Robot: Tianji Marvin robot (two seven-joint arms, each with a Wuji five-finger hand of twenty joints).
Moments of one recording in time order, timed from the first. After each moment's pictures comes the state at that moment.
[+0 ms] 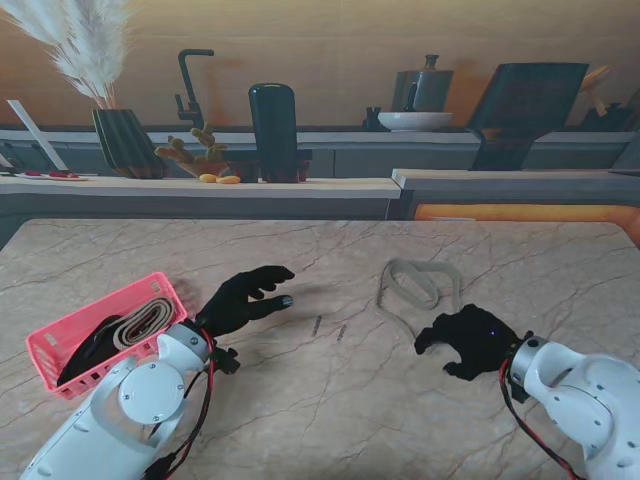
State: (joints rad) left arm 1.54 -1.14 -1.17 -1.58 0.26 -0.21 0.01; right arm -1.74 -1.00 1.56 -1.69 -1.14 -0.54 0.23; left_hand 0.64 -0.34 0.28 -0.08 0.51 0.08 0.38 0.49 0.62 0.20 0.24 0.39 0.51 0.26 0.33 0.52 0.21 0.26 0.77 0.48; right_hand 0.55 -0.66 1.00 -0.11 0.34 -0.41 0.70 0.55 0.49 0.13 0.55 0.38 0.54 0.06 0.32 0.44 0.26 0.17 0.68 0.61
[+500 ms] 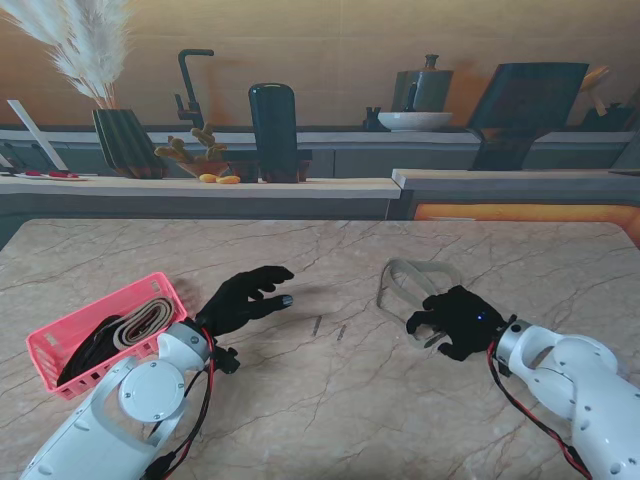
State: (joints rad) left arm 1.53 -1.14 -1.17 -1.58 0.26 -0.19 0.01; right arm -1.54 -0.97 1.38 -1.44 -1.29 -0.55 -0.01; left_hand 0.64 -0.34 0.27 -0.08 0.51 0.08 0.38 0.49 0.63 0.20 0.24 0.39 0.52 0.26 0.33 0.52 0.21 0.26 0.78 0.48; right_hand 0.55 -0.69 1.04 -0.11 0.22 -0.43 0.75 0.46 0.41 0.13 0.59 0.35 0.48 0.06 0.33 0.36 0.23 0.13 0.64 0.58
